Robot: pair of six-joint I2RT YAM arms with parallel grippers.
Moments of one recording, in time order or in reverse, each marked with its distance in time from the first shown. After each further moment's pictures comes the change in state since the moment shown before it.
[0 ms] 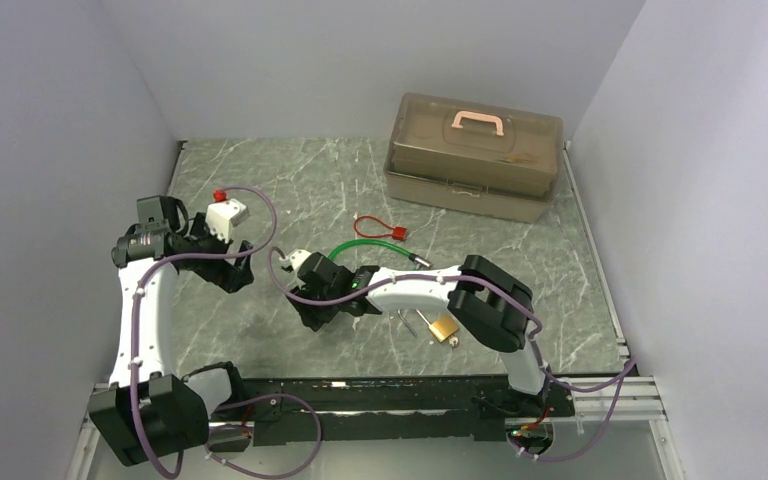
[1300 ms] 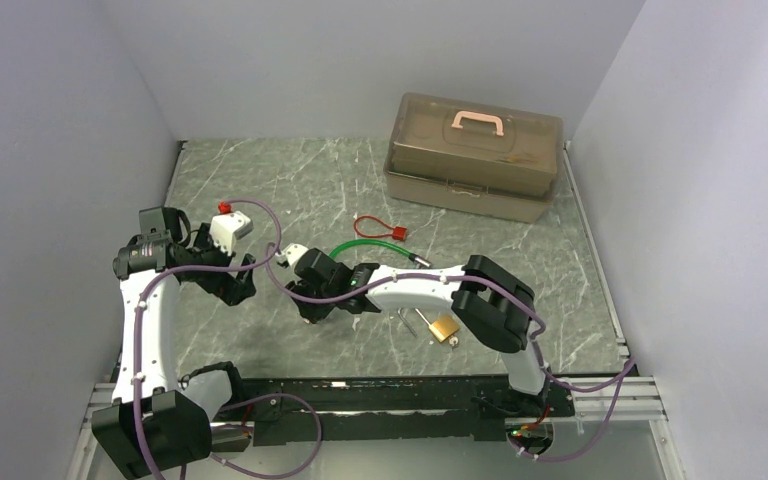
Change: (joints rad) left arm 0.000 -0.071 -0.051 -0.057 0.015 0.055; right arm 0.002 0.000 0.032 0.002 0.024 -0.017
